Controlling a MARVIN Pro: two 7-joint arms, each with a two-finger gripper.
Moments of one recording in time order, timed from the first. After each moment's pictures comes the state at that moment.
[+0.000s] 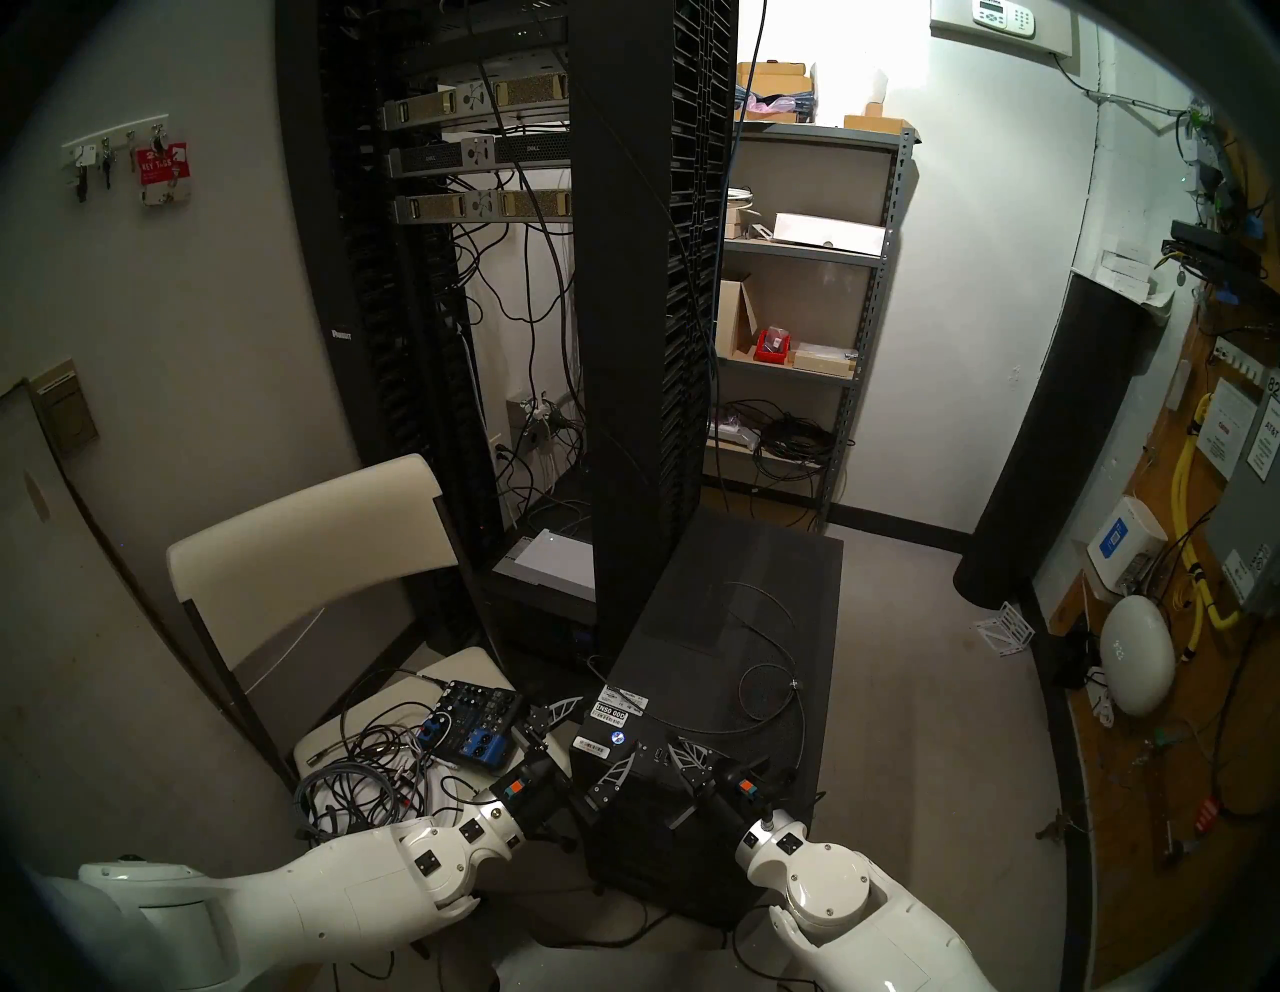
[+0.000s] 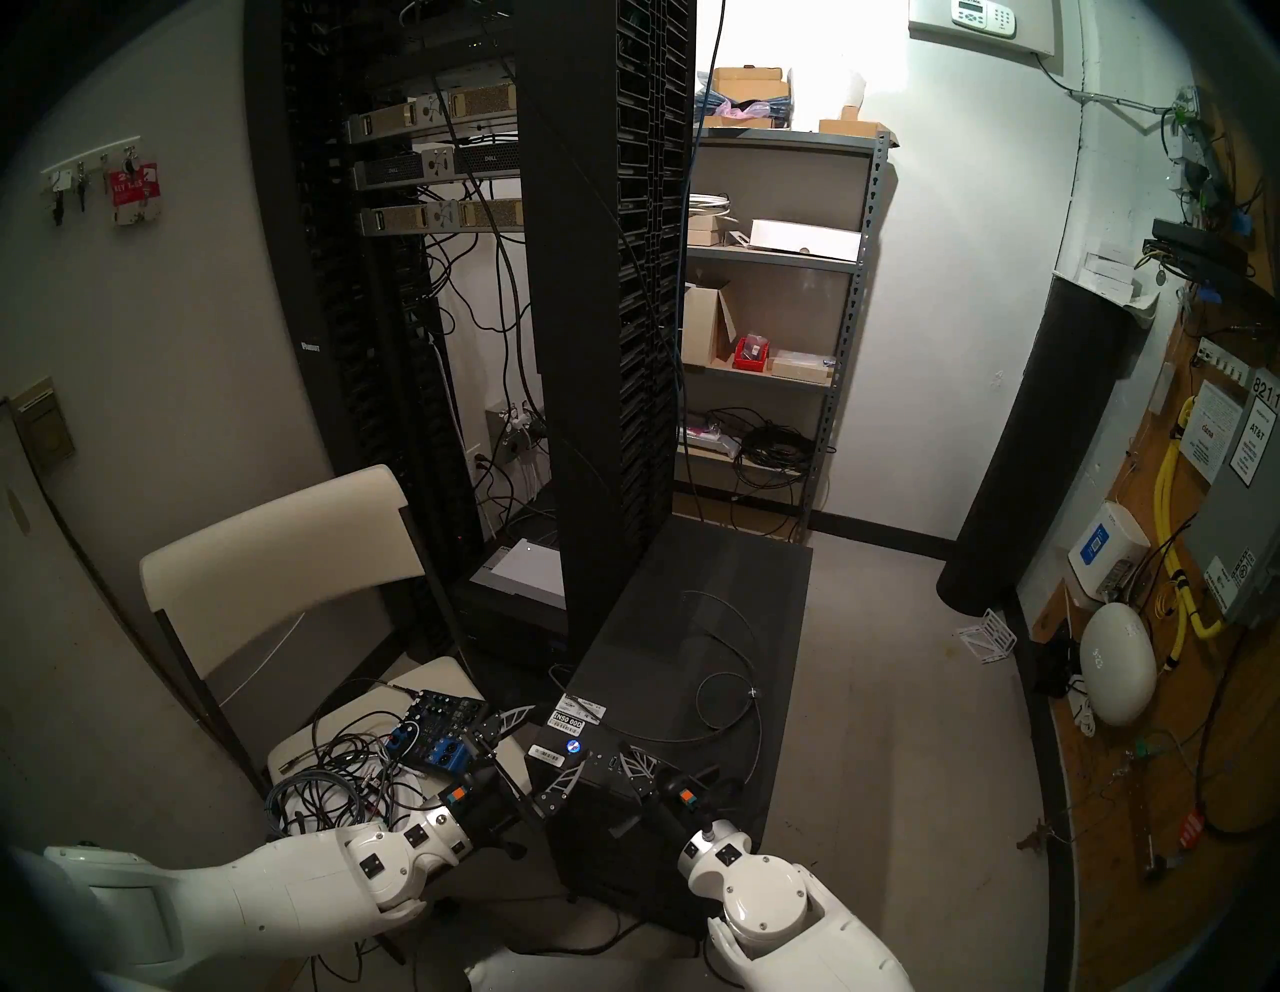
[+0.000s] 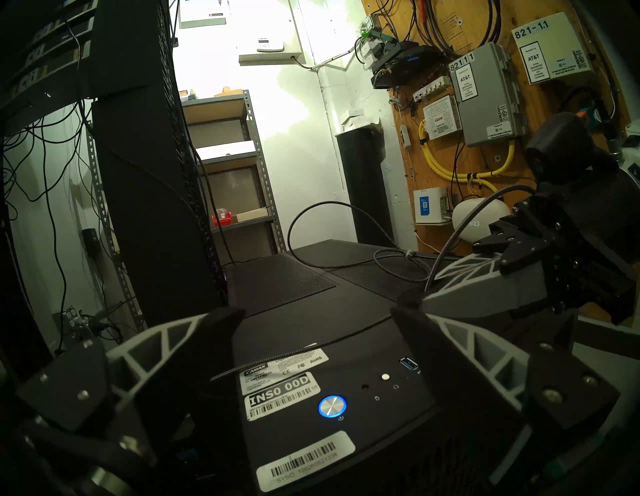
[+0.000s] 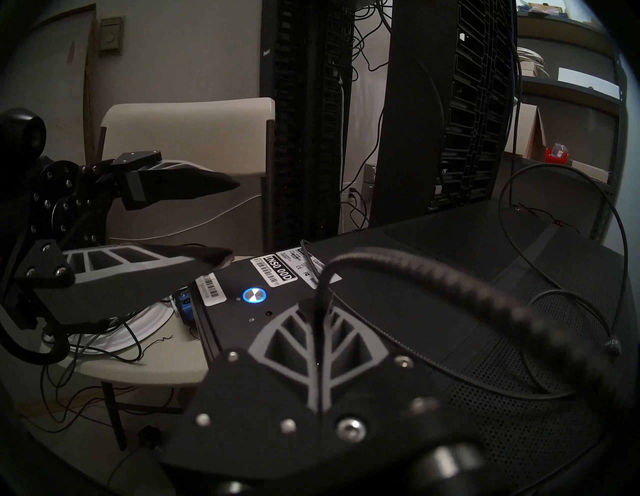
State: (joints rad) left arm 1.32 -0.99 -0.42 -1.06 -0.38 -0.86 0.11; right arm -1.76 -1.30 1.15 -1.37 0.05 -0.27 0.15
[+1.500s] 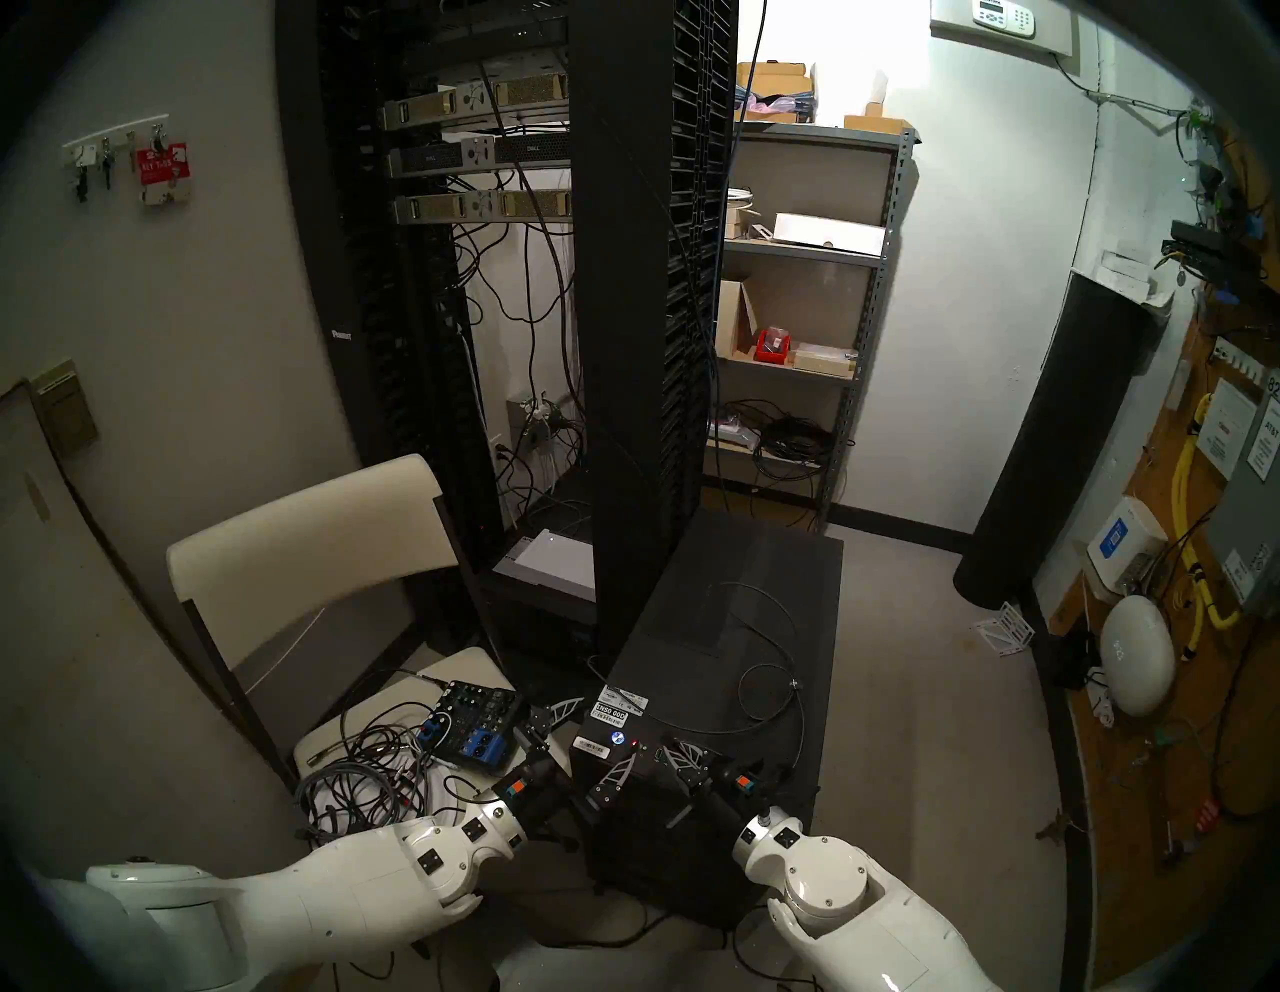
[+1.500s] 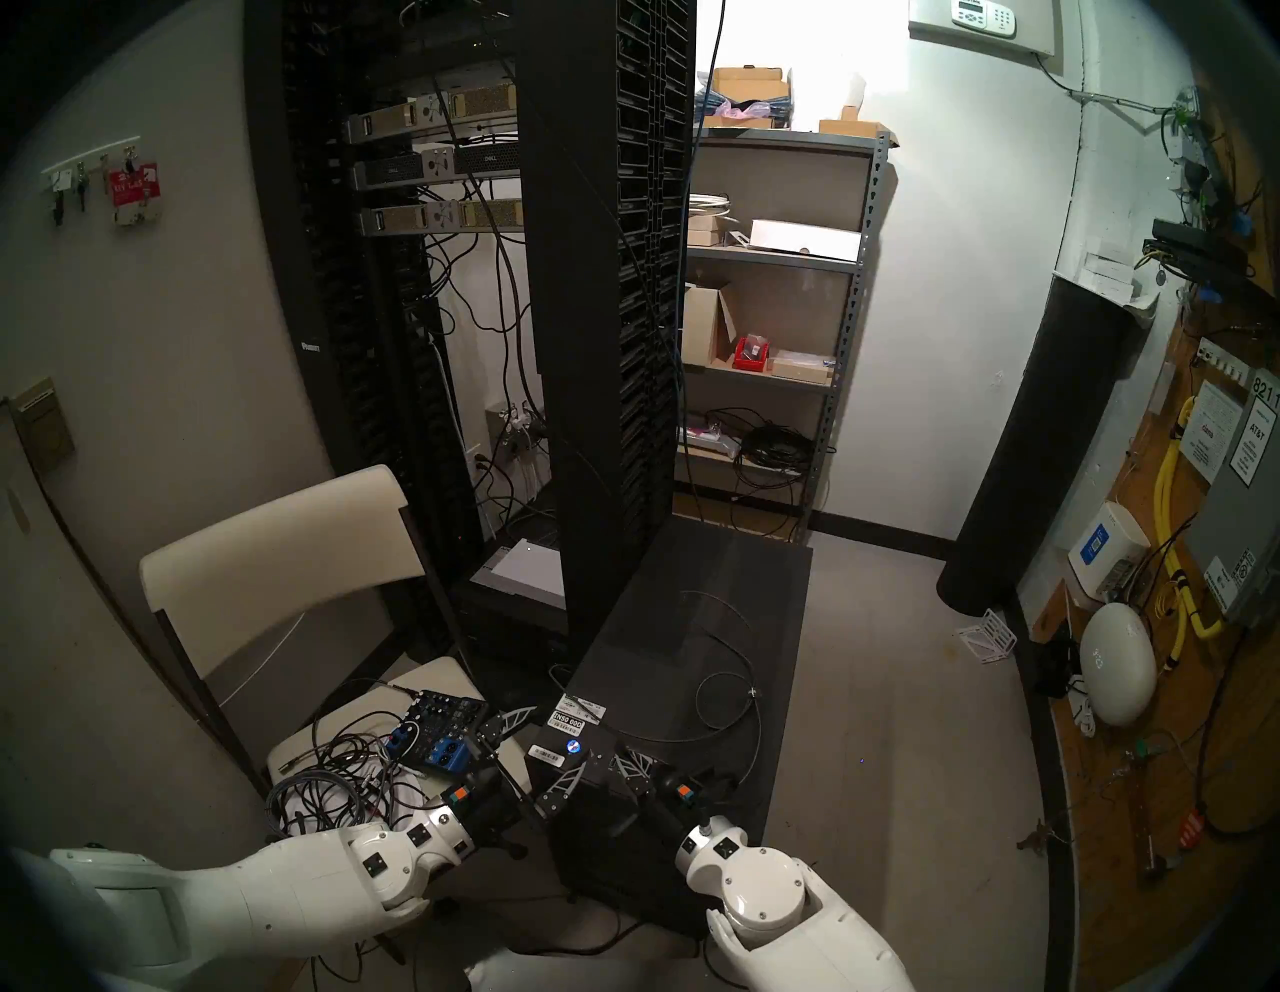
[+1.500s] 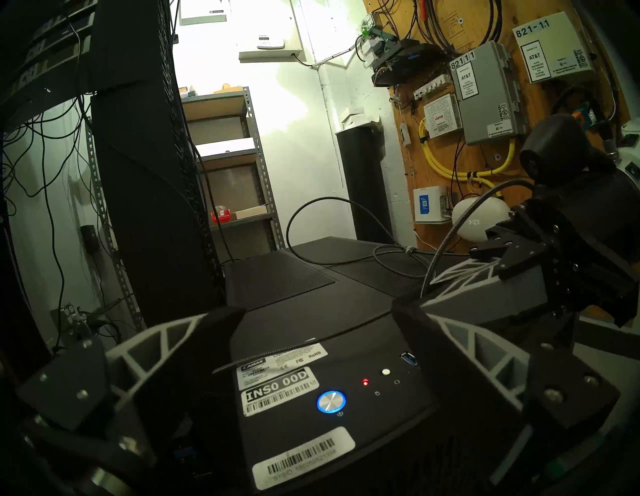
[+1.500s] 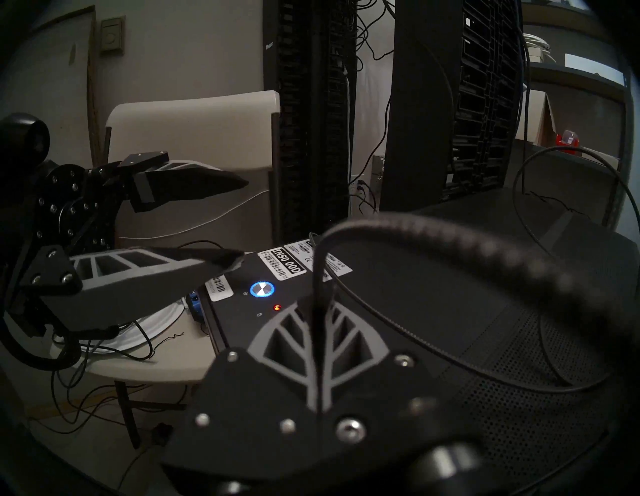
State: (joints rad) left arm 1.31 -1.01 -0.43 -1.02 -0.40 -0.87 0.08; right arm -1.74 -1.30 1.14 -1.35 0.09 -0.25 0.19
